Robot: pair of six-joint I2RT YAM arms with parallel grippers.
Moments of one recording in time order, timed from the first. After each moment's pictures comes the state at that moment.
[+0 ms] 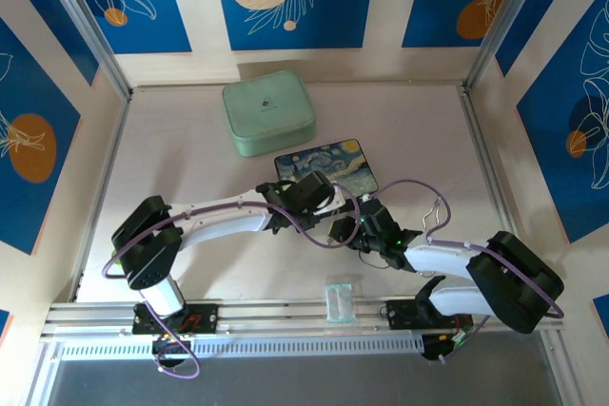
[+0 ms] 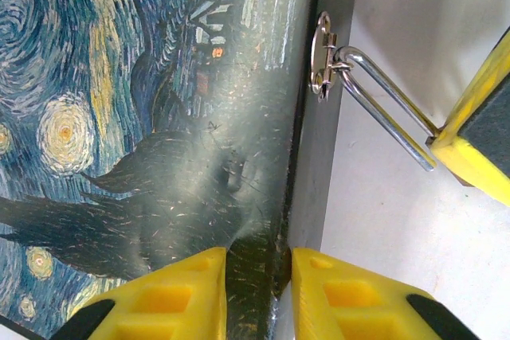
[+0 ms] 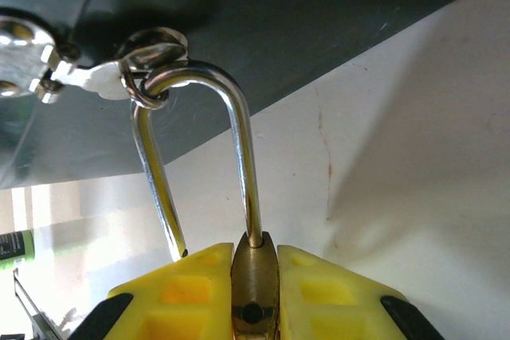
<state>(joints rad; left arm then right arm) -1.03 1.70 1.18 -0.52 -0.30 0.29 0.70 1.25 0.27 0.25 -0.16 1.06</state>
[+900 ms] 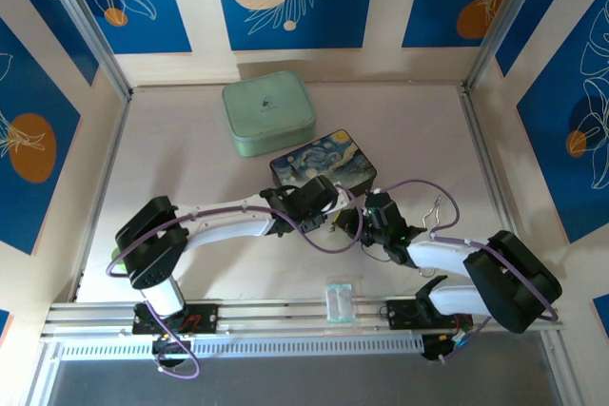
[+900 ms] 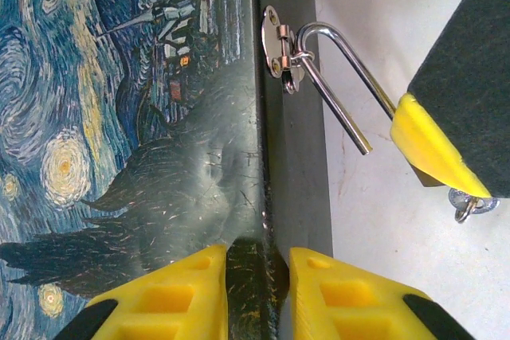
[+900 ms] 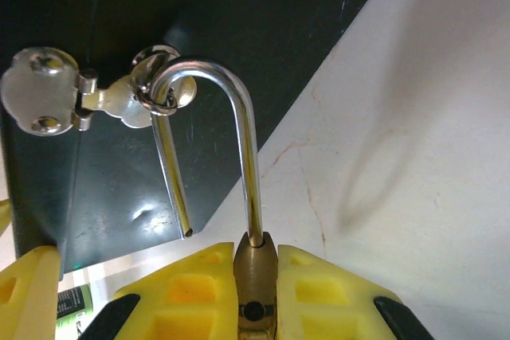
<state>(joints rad) -1.06 1.72 1.14 -0.39 -0.36 0.28 0.59 1.26 0.27 0.32 -0.19 1.16</state>
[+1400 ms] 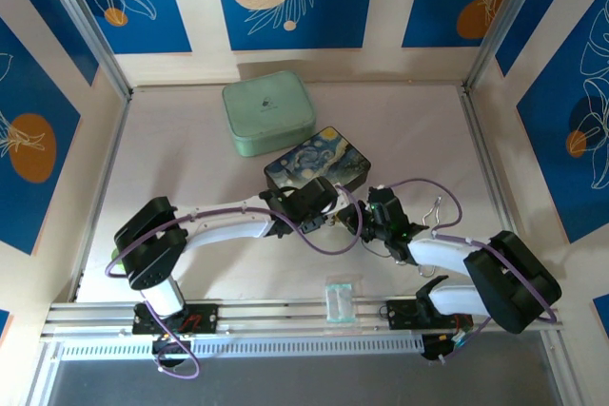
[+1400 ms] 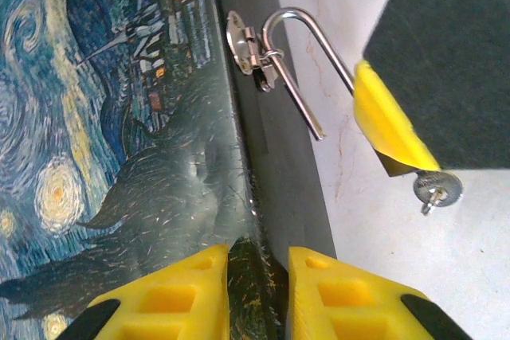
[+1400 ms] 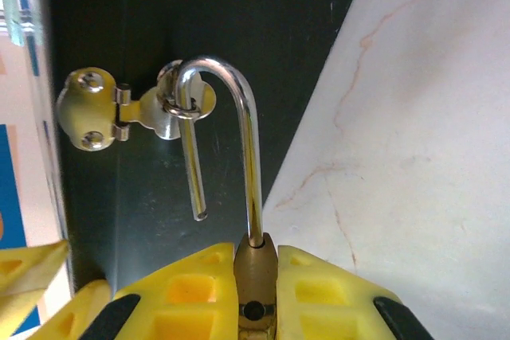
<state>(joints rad) -1.06 1.71 1.13 -0.38 -0.37 0.28 0.55 1.26 0.29 0.35 -0.23 1.24</state>
